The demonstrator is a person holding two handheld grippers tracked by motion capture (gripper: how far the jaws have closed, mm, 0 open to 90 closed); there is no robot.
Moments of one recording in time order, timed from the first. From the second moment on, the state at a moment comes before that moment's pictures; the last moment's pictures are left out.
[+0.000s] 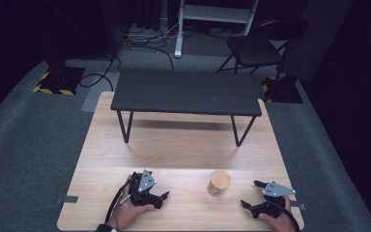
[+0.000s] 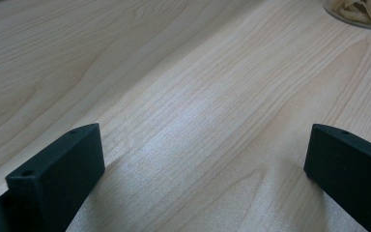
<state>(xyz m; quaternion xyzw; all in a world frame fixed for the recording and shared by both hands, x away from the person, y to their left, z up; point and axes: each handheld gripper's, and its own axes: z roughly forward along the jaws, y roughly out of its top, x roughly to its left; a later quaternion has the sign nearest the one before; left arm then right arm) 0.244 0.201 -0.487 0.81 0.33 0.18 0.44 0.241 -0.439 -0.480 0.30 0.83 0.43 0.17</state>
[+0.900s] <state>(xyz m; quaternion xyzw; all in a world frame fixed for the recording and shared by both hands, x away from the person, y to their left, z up) 0.244 0.201 -0.487 0.81 0.33 0.18 0.44 0.257 -0.410 -0.437 0.22 0.85 0.45 0.16</state>
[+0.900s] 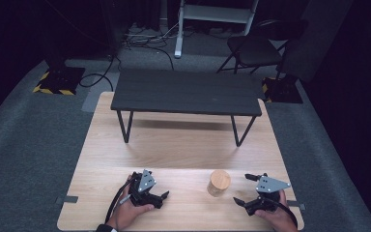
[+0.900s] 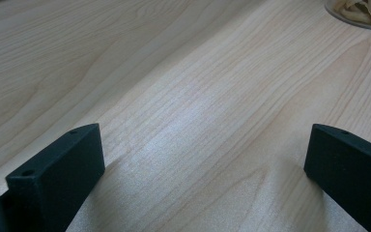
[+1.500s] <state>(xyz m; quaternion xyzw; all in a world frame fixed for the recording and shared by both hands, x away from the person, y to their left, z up) 0.244 0.201 -0.487 0.81 0.33 0.18 0.44 0.295 -0.359 -0.427 0.17 0.87 0.46 0.11</state>
